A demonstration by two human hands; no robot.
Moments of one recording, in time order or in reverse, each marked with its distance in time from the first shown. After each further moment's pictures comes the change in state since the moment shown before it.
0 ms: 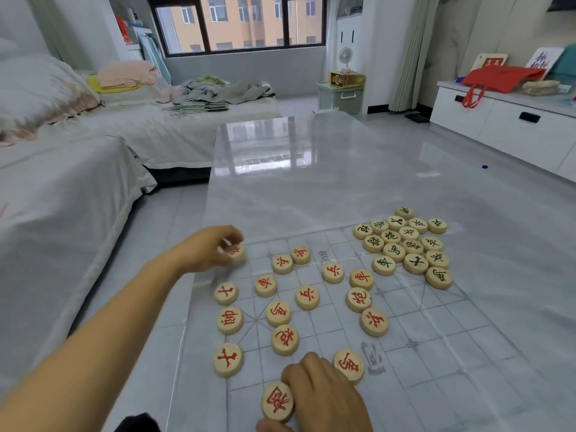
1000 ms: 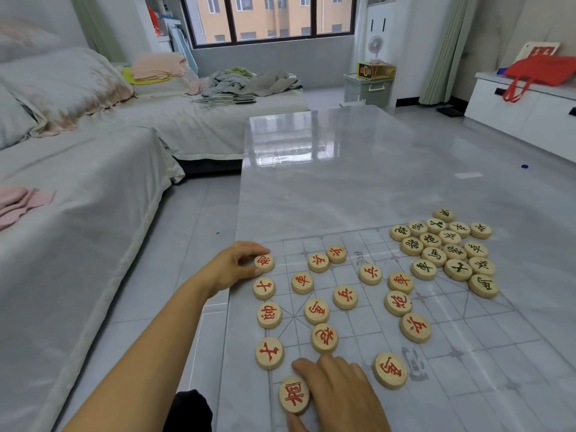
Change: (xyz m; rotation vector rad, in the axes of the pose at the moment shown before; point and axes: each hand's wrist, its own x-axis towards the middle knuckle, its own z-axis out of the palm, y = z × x) left_hand -0.024 -0.035 0.030 -0.534 0.050 -0.077; right_hand 0.007 -0.012 0.016 0.003 -0.003 -0.152
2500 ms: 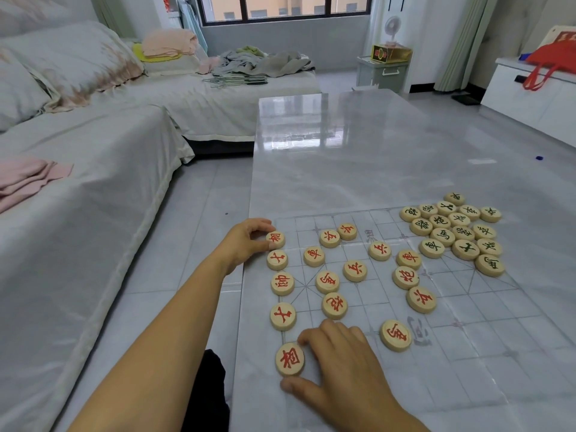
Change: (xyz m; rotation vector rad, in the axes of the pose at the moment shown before) left_hand -0.005 -0.008 0.011 -0.159 0.155 -0.037; right_hand -0.003 -0.013 -0.023 0.125 -0.174 -0.008
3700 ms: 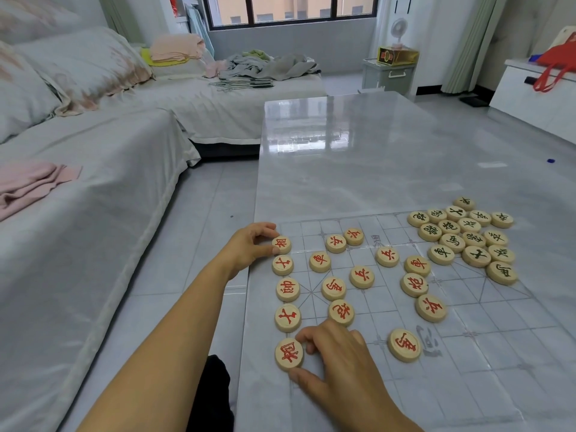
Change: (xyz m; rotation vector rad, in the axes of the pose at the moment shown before) left_hand 0.000 -0.003 -0.004 -0.008 -0.028 -0.009; right_hand 0.013 0.000 0.011 0.188 0.064 0.026
